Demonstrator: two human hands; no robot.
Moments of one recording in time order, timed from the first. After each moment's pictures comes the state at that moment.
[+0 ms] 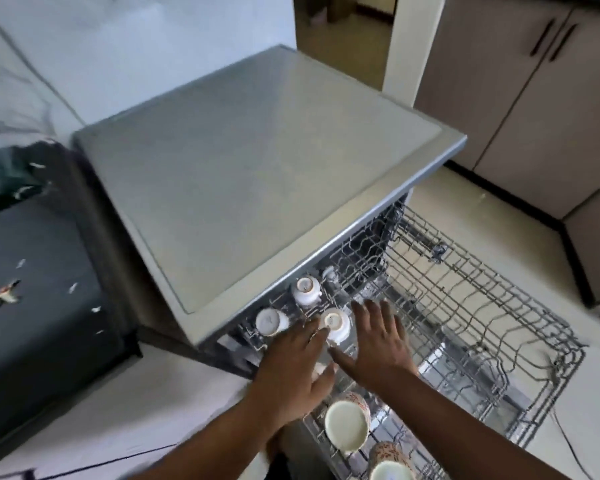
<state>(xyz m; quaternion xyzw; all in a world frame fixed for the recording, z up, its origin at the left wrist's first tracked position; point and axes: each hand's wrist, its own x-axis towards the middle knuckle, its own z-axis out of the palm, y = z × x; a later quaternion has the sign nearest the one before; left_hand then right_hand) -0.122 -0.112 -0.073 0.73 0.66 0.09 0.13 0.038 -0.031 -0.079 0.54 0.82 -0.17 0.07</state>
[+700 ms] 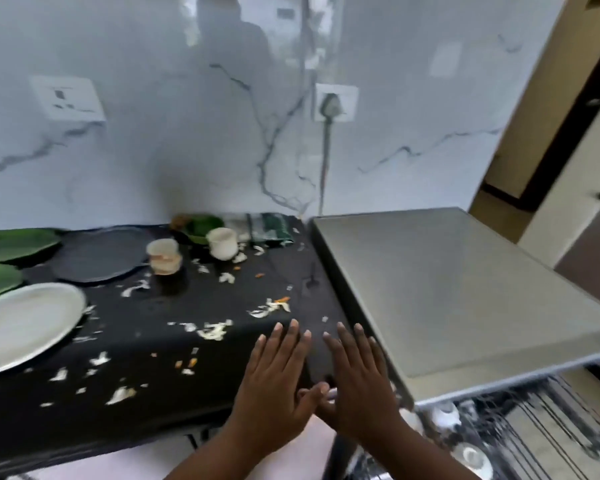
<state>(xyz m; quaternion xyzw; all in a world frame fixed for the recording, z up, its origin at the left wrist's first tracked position) -0.359 -0.312 0.047 0.56 0.80 0.22 -0.09 -0.236 -0.188 0.055 0.24 0.96 -0.07 -0.13</state>
